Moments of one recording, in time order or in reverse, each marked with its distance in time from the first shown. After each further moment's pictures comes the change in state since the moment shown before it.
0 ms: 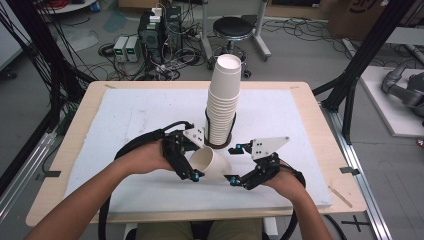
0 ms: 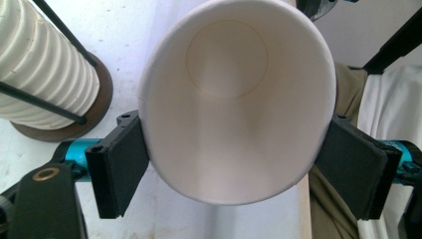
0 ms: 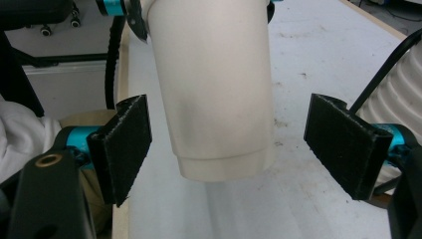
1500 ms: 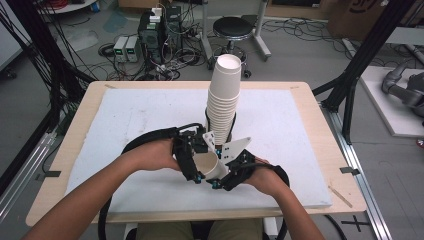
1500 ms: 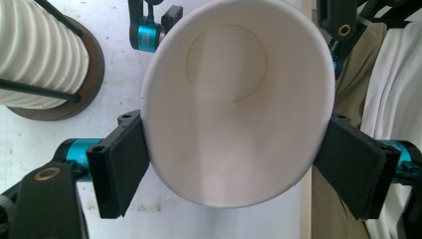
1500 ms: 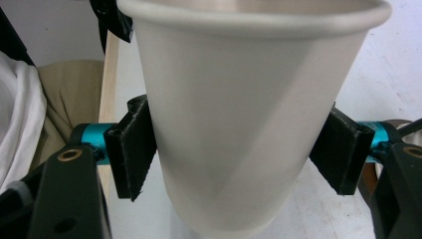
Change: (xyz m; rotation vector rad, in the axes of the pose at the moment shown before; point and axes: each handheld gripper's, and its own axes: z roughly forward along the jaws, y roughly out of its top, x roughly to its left) left arm -0.002 0.022 0.013 0.209 0.006 0.032; right arm 0.004 0.020 0.056 0.229 0.045 -0.121
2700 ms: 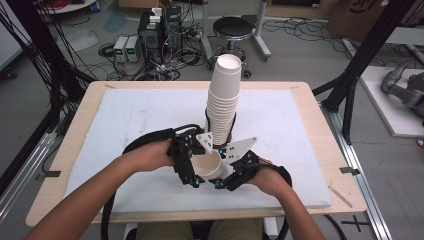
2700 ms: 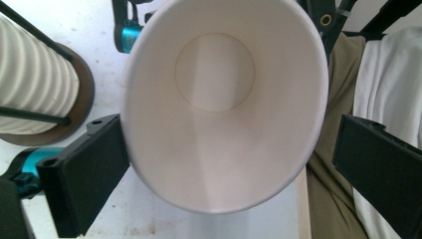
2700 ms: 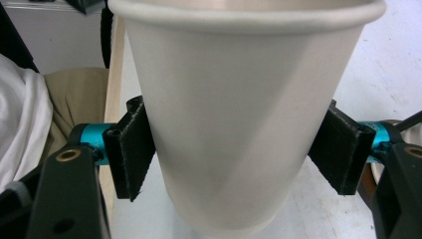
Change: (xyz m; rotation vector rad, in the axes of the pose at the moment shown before) left arm -0.001 -0.009 -0.002 -0.105 -0.043 0.040; right arm 0.000 -0.006 -0.009 -0.044 -0.001 0.007
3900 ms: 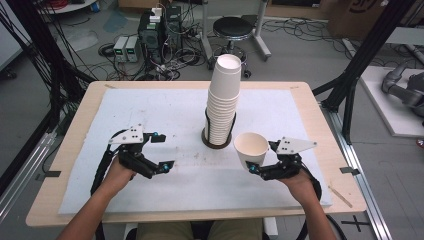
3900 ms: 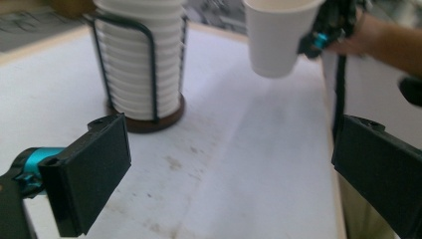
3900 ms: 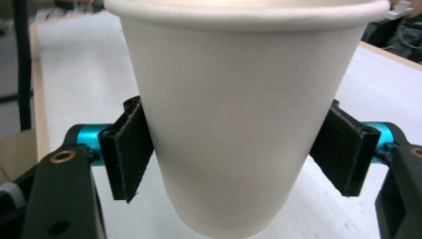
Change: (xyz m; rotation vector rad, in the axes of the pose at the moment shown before) left arm -0.005 -0.158 -0.005 -0.808 0.277 -0.377; right arm -0.009 -0.086 -0.074 -0.255 -0.301 0.315
